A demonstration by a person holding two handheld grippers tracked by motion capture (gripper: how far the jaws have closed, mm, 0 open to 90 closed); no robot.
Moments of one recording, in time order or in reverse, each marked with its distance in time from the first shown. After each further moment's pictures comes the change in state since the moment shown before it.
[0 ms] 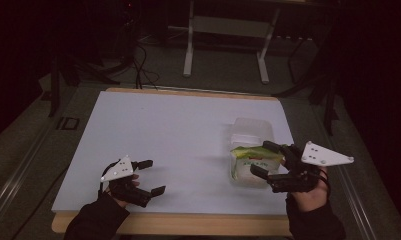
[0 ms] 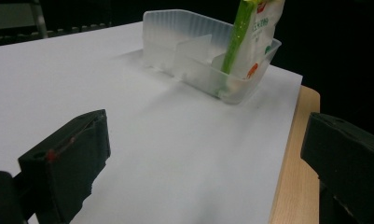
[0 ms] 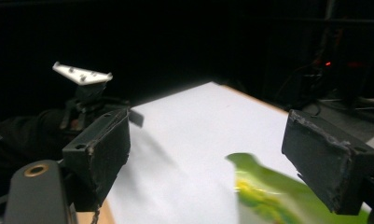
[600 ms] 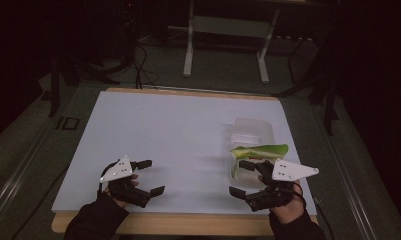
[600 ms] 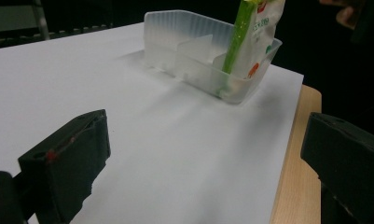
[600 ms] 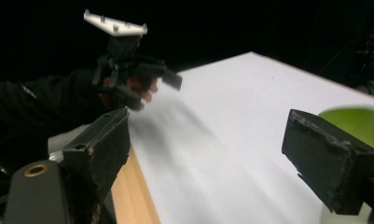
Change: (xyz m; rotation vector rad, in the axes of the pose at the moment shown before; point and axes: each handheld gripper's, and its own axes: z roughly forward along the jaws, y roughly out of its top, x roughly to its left) left arm 0.000 -0.001 -0.002 -0.003 0.005 0.006; right arm 0.025 -0.043 0.035 0.095 0.129 0.000
